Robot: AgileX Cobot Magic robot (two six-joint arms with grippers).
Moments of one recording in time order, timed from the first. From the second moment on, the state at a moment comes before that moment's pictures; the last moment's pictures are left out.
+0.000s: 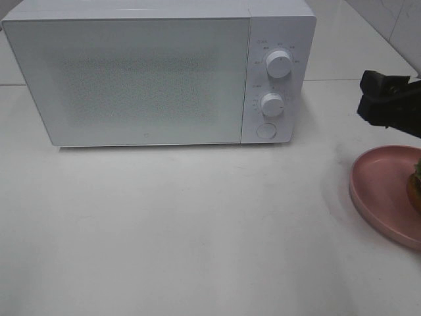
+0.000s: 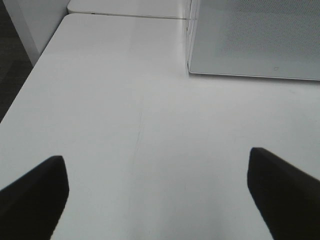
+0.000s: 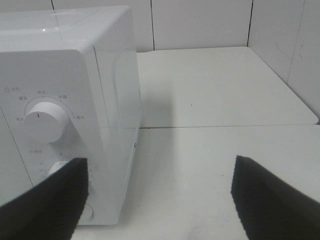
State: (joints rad) left arm 0.07 -0.01 -0.52 -0.04 1.08 0.00; right arm 0.38 1.23 -0.26 0.50 -0.87 -0.29
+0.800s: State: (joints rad) left arm 0.07 -0.01 -0.52 -0.04 1.08 0.00; right arm 0.92 1.61 -0.29 1.00 -1.21 -0.36
